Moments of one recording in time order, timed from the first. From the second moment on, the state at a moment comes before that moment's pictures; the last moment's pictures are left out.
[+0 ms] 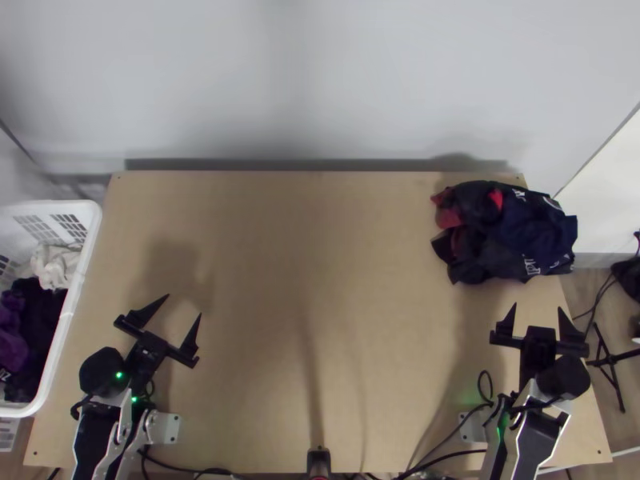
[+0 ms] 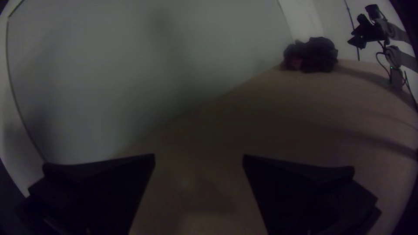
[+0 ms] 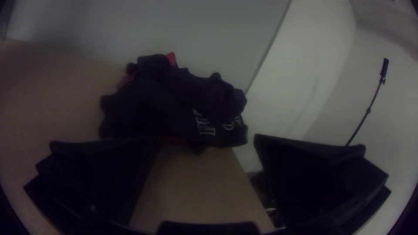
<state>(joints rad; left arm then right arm) -0.11 0.00 0.07 -0.27 0.19 0.44 -0.47 0.00 0.09 -0.26 -0.10 -0.43</state>
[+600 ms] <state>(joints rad) -0.12 0.00 0.07 -0.27 0.19 0.44 -0.47 0.00 0.09 -0.26 -0.10 -0.43</state>
